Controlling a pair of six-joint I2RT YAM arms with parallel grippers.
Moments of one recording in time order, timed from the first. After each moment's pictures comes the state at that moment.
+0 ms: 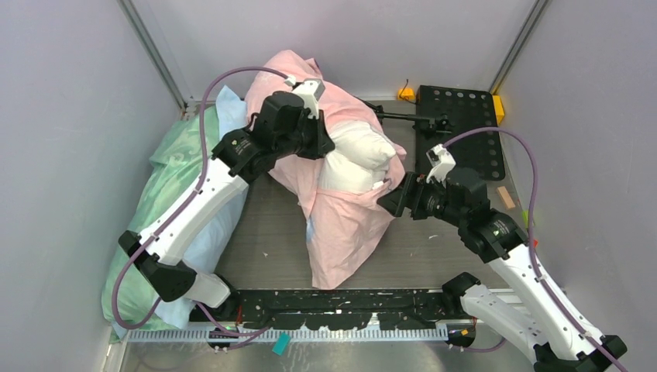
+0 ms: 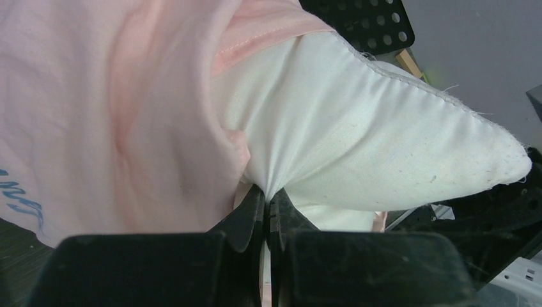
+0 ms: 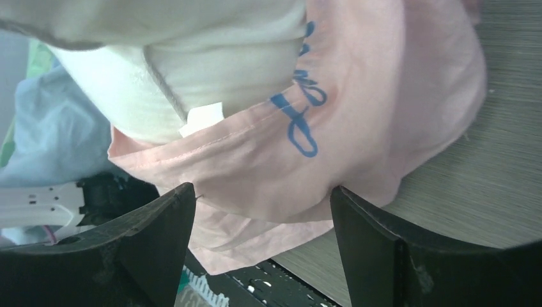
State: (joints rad) left arm -0.73 1.45 1.70 -0.74 0.00 -0.42; right arm 0.49 0.74 0.88 -0.60 -0.19 0.58
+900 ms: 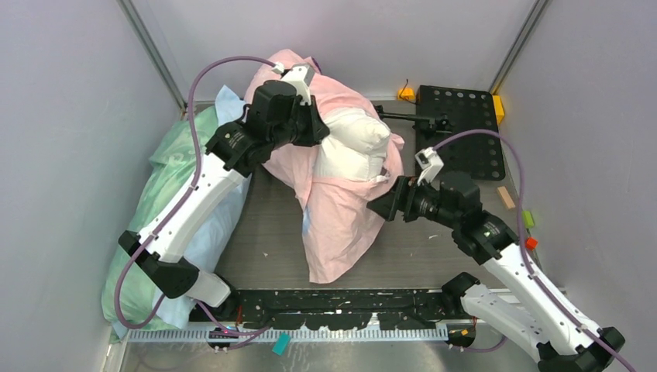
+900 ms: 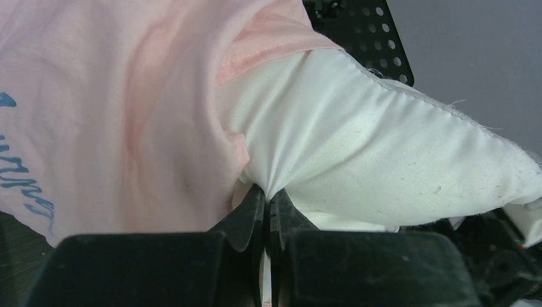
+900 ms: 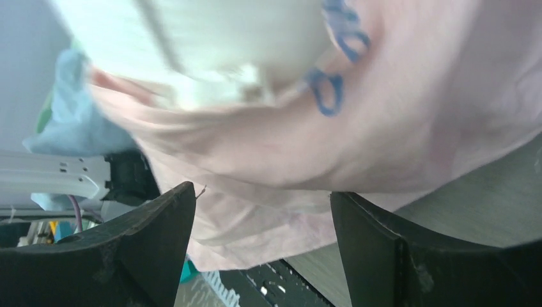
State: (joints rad) left arm -0.69 1.47 1.80 -0.75 -0.06 -0.45; right arm 0.54 0.74 0.74 -0.39 -0.32 0.62
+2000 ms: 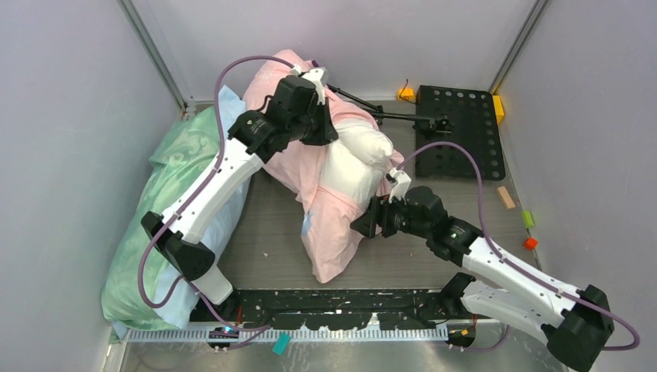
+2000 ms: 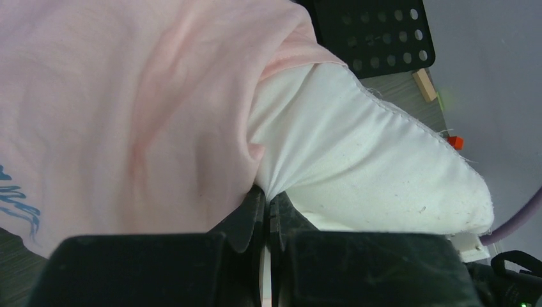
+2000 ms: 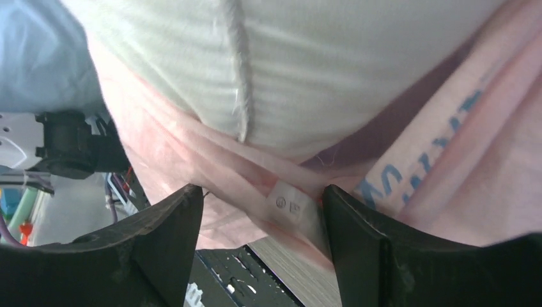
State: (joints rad) left arm -0.68 1.62 1.90 -0.83 -0.02 -0.47; right arm 0.74 0.89 0.58 -0.17 -0.21 0.58
